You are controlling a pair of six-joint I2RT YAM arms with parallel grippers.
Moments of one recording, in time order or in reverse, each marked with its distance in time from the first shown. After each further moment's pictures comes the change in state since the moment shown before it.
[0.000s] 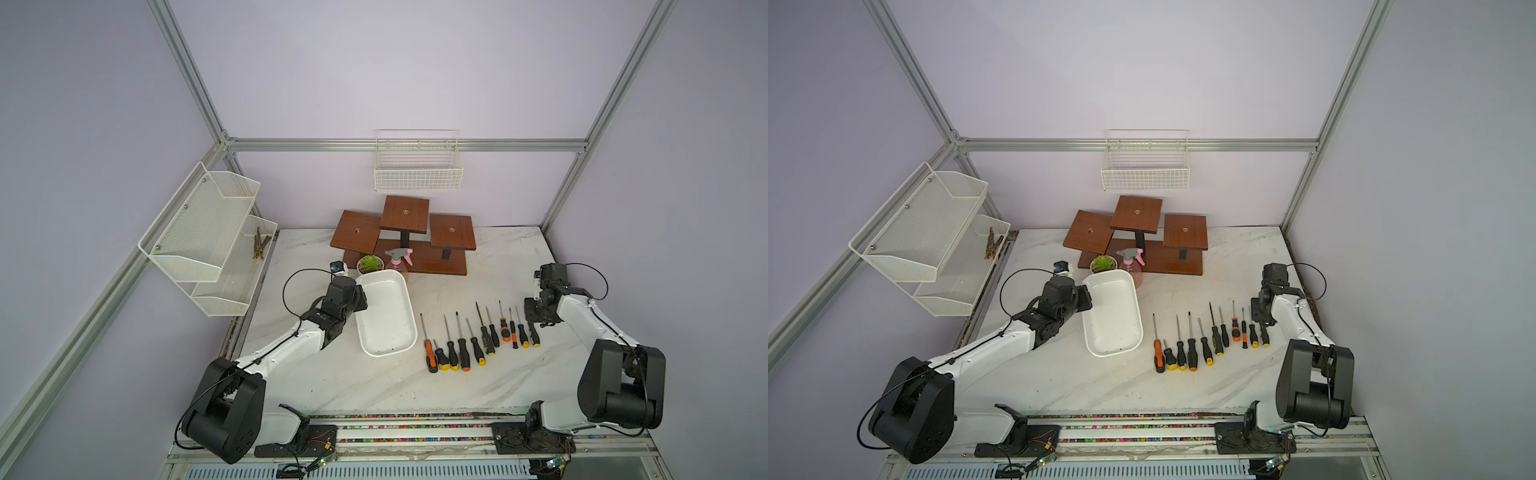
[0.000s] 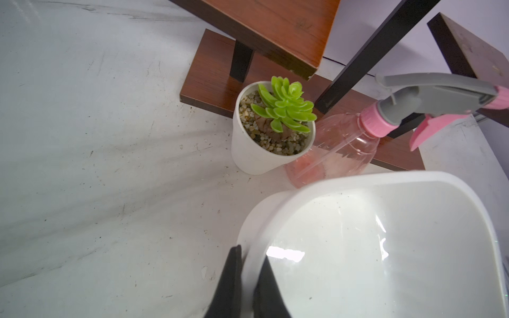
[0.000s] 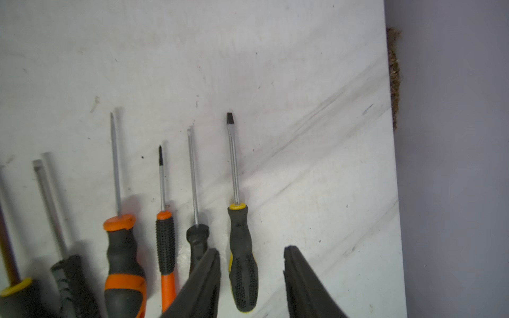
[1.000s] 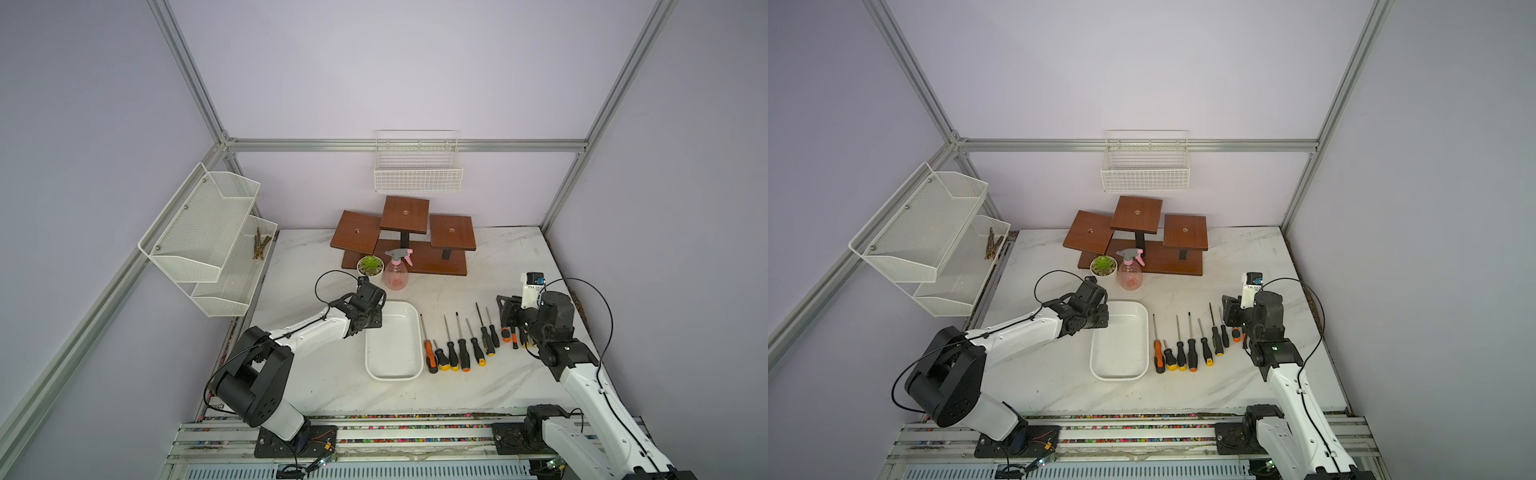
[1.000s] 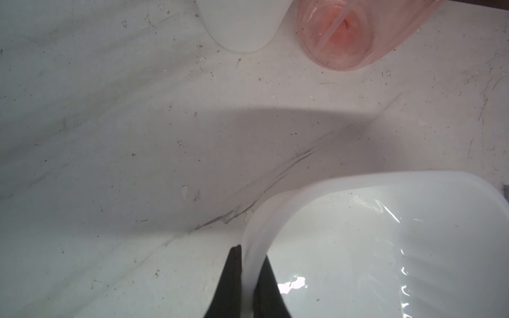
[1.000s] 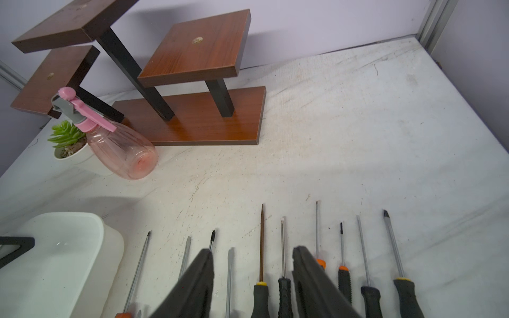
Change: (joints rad) left arm -0.152 0.219 0.138 -0.331 -0.033 -0.009; right arm 0.218 -0.575 -0.389 0.480 -0.336 0.241
